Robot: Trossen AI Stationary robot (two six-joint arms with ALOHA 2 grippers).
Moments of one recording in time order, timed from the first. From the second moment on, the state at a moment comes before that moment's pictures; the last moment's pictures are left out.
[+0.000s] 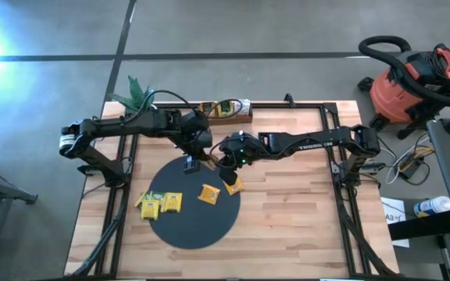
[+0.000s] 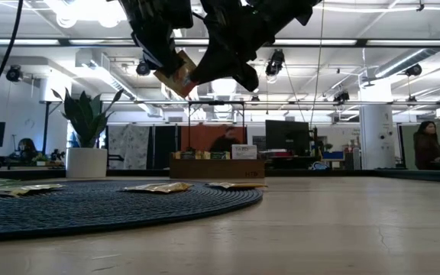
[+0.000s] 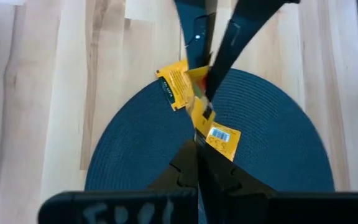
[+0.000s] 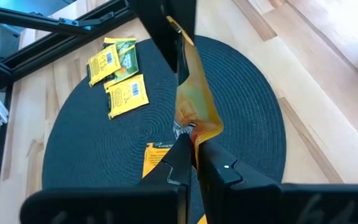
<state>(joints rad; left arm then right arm) 0.21 1.46 1.35 -0.91 0.26 0.08 -0.04 1.79 1.36 -0.28 -0.04 0.45</state>
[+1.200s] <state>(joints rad) 0.21 1.45 1.35 -0.89 0.27 0.04 -0.04 1.79 1.35 -0.27 -0.04 0.47</state>
